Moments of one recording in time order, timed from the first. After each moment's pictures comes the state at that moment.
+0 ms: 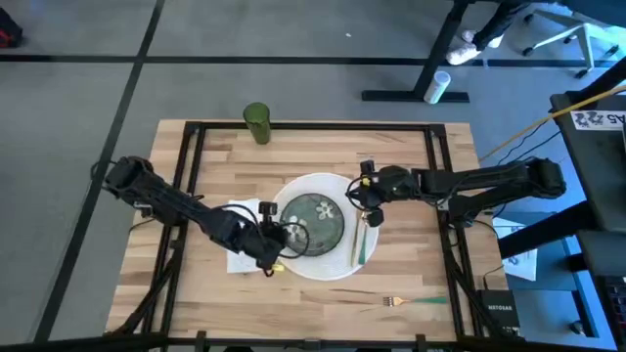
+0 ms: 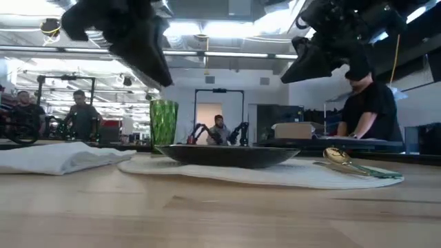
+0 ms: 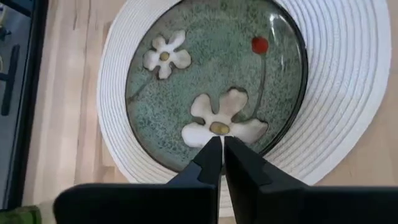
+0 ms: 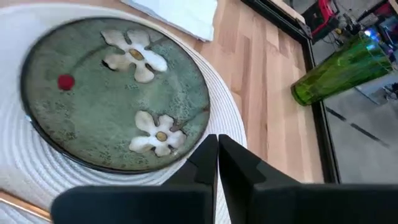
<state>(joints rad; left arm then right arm) -0.41 1.56 1.05 -0.55 -0.58 -0.13 -0.04 1.16 0.64 -0.06 0.04 -0.55</state>
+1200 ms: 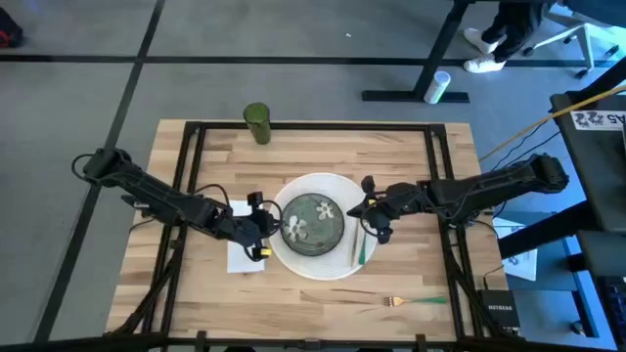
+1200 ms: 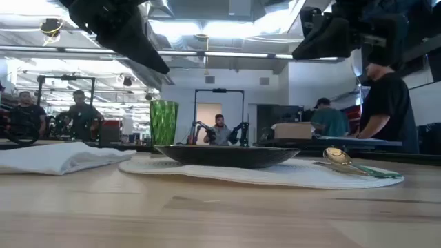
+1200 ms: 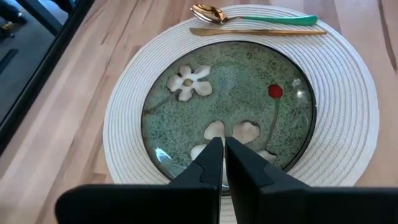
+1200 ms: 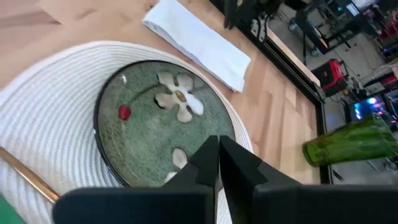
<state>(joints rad) -0.38 1.33 0.80 -0.25 -0.58 -0.17 0.15 1.12 0.64 -0.05 0.09 -0.63</state>
